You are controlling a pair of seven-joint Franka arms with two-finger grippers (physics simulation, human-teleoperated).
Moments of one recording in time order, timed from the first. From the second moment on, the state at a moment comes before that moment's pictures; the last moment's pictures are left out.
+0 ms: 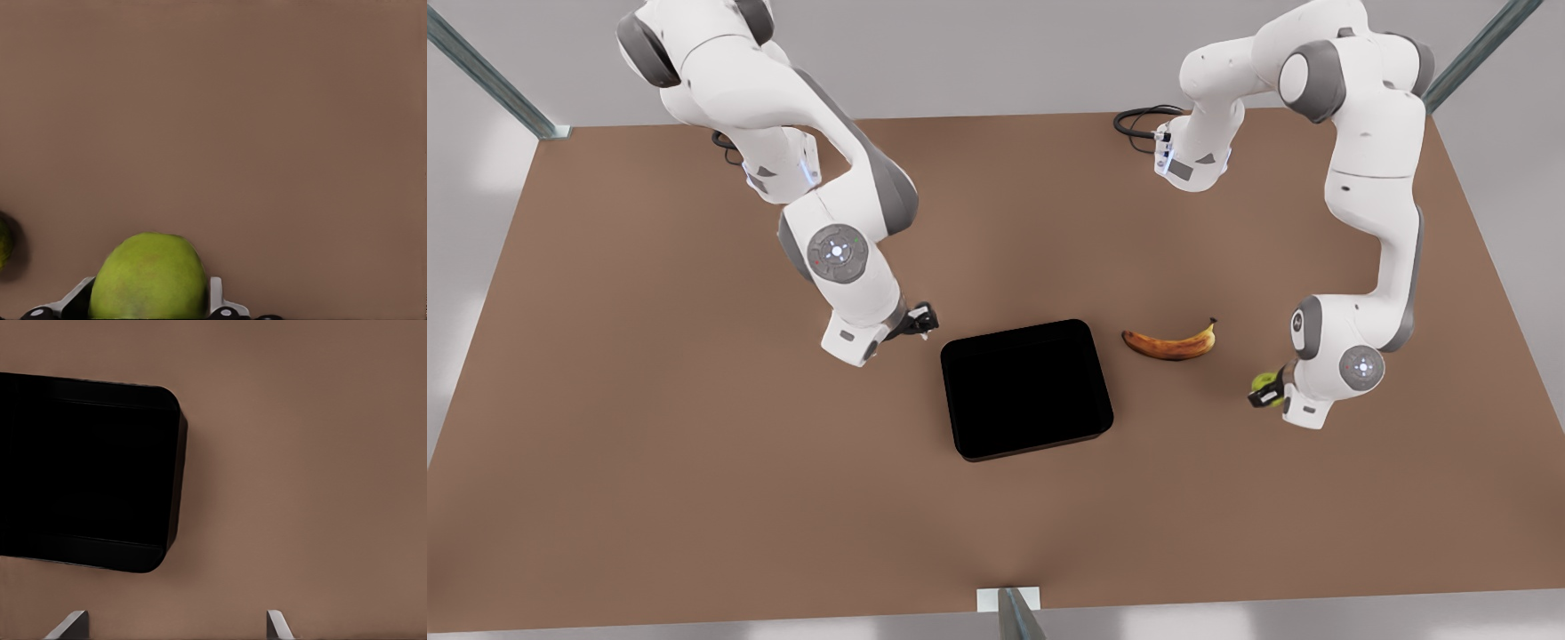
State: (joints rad) left arm 0.19 0.61 -0.13 -1.83 0.16 2.28 -0.46; right arm 0.50 0.41 0.06 -1.46 0.06 1.86 0.30
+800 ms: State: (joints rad) left arm 0.19 0.22 -0.20 -1.52 0.03 1.77 -0.16; right arm 0.49 0.83 0.12 -1.39 0.05 2.27 0.54
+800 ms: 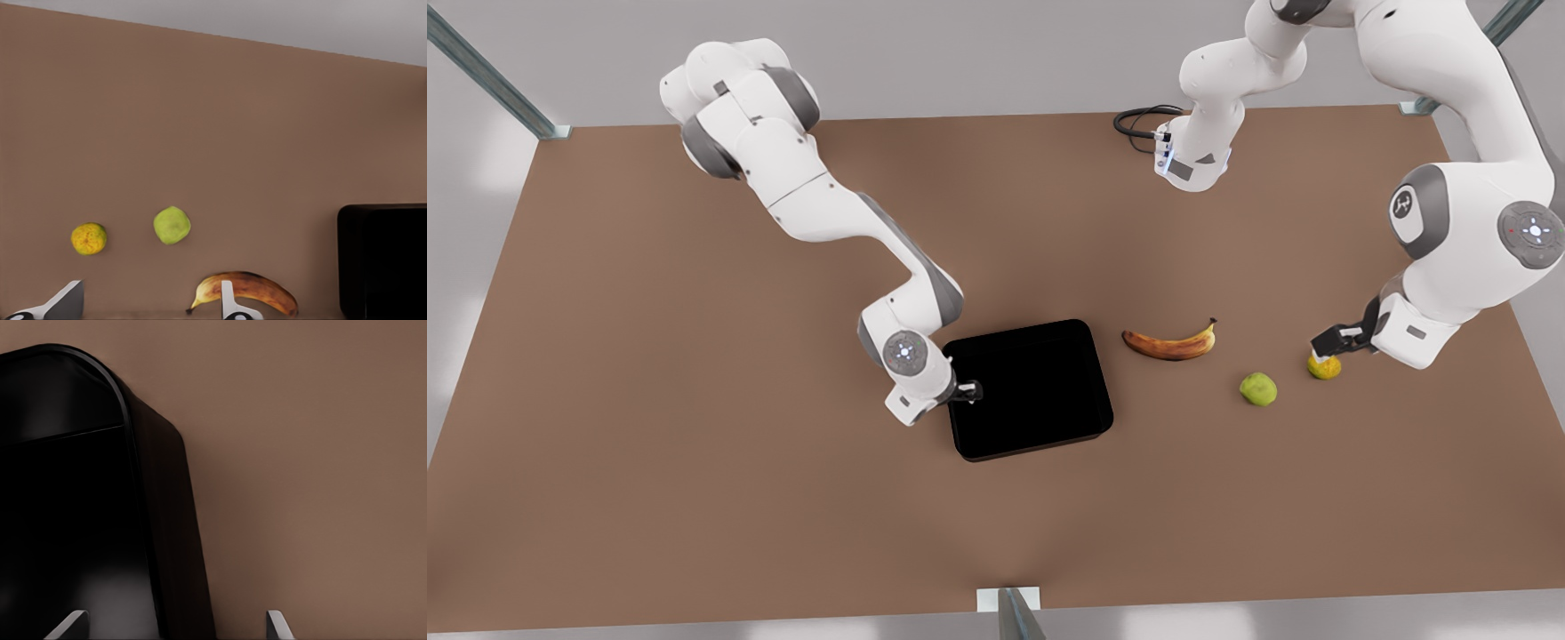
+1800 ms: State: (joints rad) left arm 0.02 0.20 -0.05 -1.59 0.01 1.85 -0.09; right arm 0.46 0.55 -0.05 -1.46 0.07 2.03 0.30
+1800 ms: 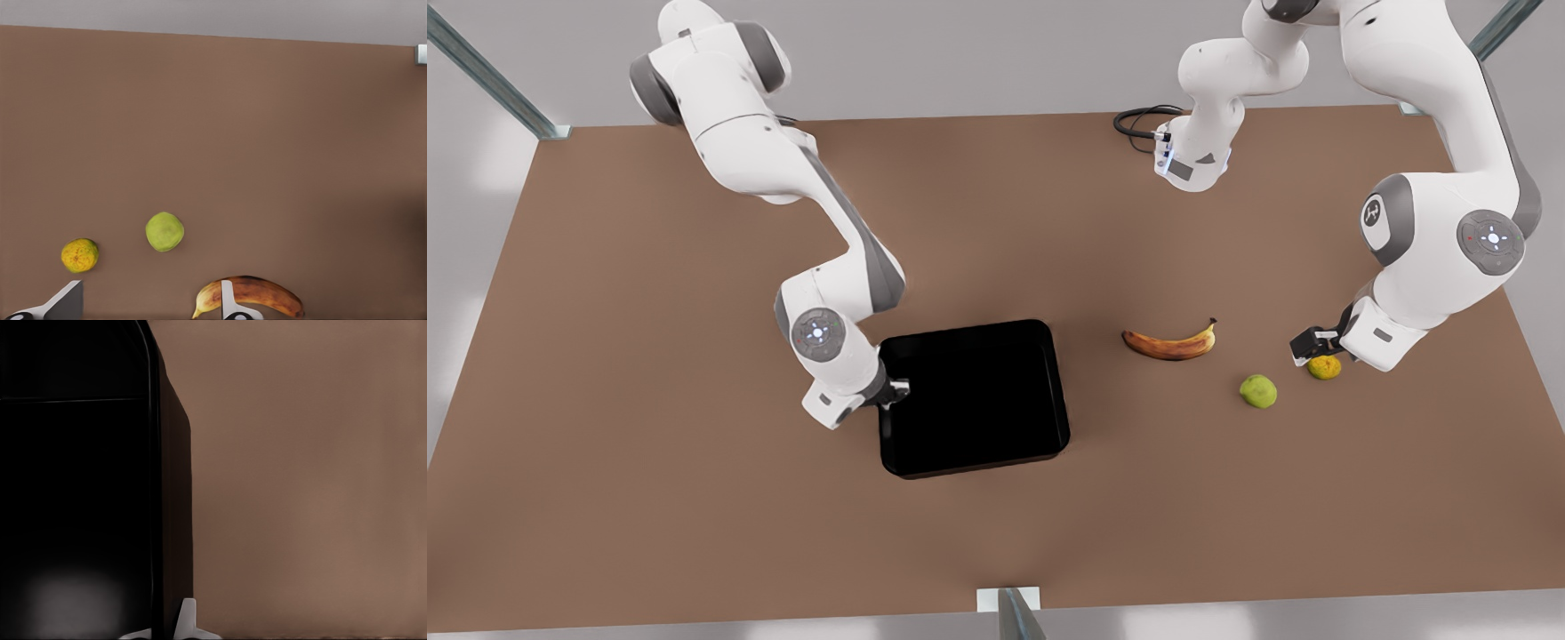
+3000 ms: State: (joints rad) left arm 0.01 0.23 -0.06 -1.56 0.04 1.86 -0.07; right arm 0.33 0.57 -0.39 -1.13 0.28 1.70 -0.64
